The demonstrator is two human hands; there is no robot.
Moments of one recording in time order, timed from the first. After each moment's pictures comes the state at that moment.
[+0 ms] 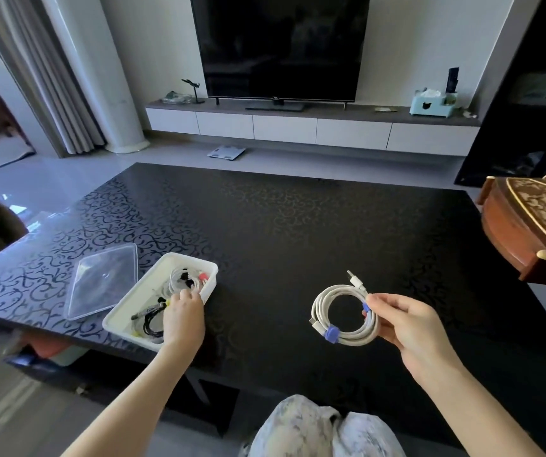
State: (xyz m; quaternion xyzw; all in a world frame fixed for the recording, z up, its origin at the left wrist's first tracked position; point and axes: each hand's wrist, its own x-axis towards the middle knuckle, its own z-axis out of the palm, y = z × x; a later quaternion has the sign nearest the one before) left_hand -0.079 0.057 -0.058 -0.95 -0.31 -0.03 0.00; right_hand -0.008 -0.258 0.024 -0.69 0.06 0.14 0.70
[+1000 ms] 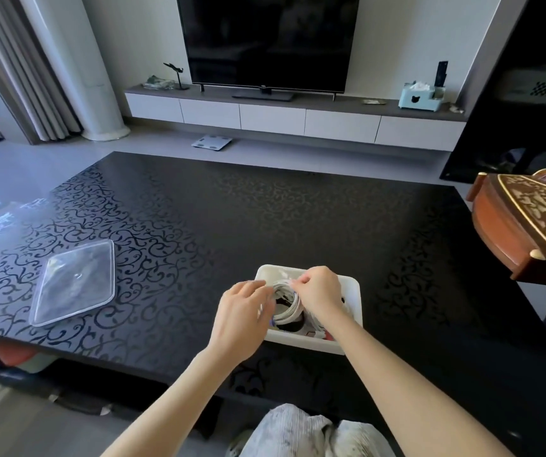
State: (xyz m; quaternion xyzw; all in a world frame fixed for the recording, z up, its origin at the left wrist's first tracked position) left_hand -0.044 -0.024 -0.046 -0.95 -0.02 -0.23 -0.20; right_hand 0.060 -0.141 -0.031 -0.93 -0.09 0.06 0.36
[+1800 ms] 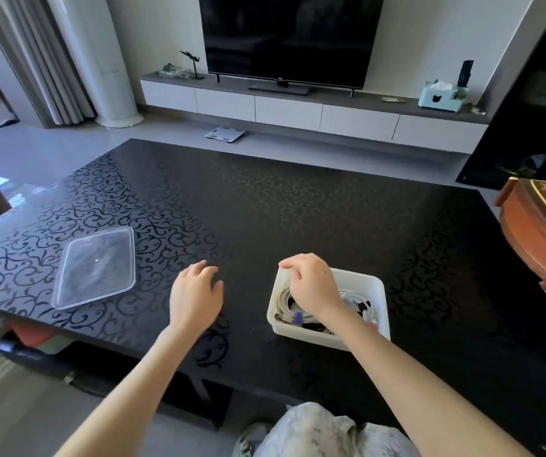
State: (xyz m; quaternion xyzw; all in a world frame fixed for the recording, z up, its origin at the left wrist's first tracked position) left_hand -0.055 0.075 -0.057 -0.94 -0.24 -0.16 -0.18; right_hand 0.038 -0.109 -0.014 -0.89 -0.30 0.01 0.35
